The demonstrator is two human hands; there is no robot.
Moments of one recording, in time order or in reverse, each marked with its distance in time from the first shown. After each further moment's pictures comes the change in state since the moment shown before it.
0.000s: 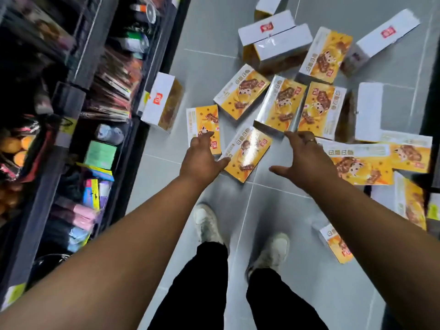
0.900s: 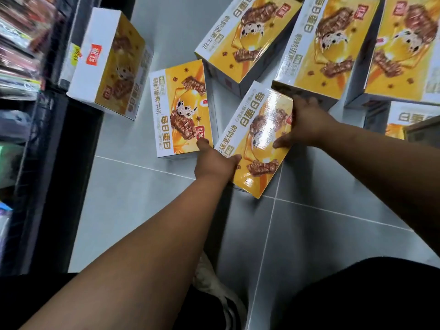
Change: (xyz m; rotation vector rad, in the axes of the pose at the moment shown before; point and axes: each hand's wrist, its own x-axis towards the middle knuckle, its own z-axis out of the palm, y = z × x) left_hand 0.210 -0.132 0.261 -0.157 0.025 -0.401; right_hand 0.285 0.120 0.270 0.153 -0.129 0.017
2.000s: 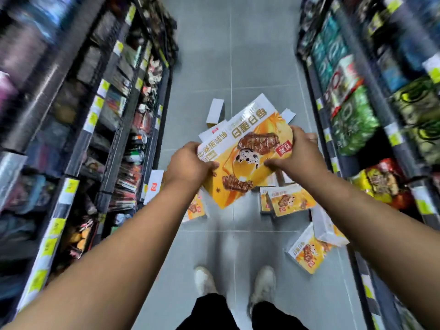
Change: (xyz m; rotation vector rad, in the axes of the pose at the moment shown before) left_hand -0.494 0.281 -0.447 0.070 0.130 0.631; right_hand -0.536 -0.233 -0.484 0.363 0.606 0.141
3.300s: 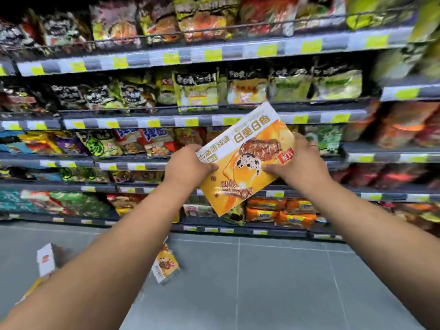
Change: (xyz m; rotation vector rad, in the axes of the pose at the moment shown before) left_hand -0.671 0.180 0.034 0.240 -0.741 1.455; right_hand -0.803 0.122 -0.204 0.026 1.182 0.947
